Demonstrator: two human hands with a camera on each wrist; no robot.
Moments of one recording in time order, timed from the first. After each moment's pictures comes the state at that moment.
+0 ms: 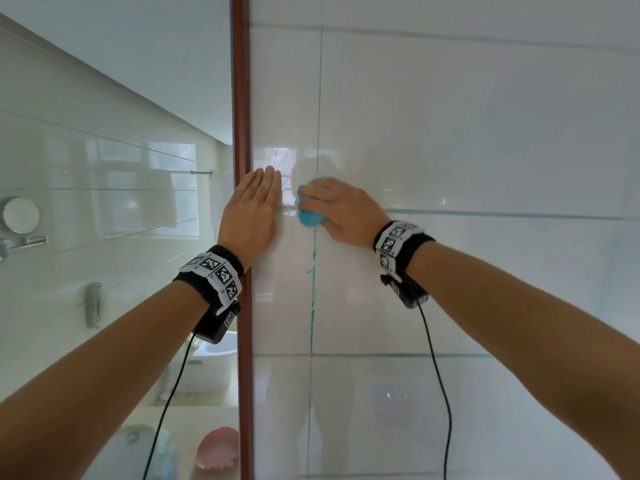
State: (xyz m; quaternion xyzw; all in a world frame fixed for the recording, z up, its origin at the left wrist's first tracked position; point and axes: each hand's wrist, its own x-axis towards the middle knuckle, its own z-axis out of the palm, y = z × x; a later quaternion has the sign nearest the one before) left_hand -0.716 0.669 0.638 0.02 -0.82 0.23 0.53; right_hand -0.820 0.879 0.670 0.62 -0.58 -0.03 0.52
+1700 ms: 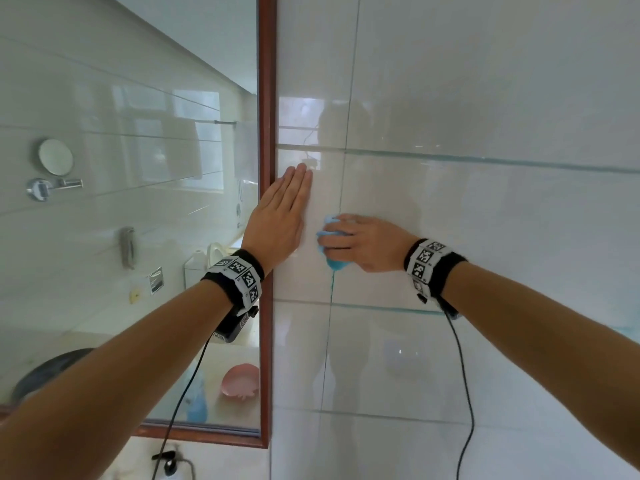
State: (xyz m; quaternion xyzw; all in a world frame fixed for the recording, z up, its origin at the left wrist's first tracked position) left_hand -0.715 0.671 0.531 0.01 -0.83 0.22 0.50; right_hand -0.844 0.881 0.551 0.71 -0.47 -0.23 0.48
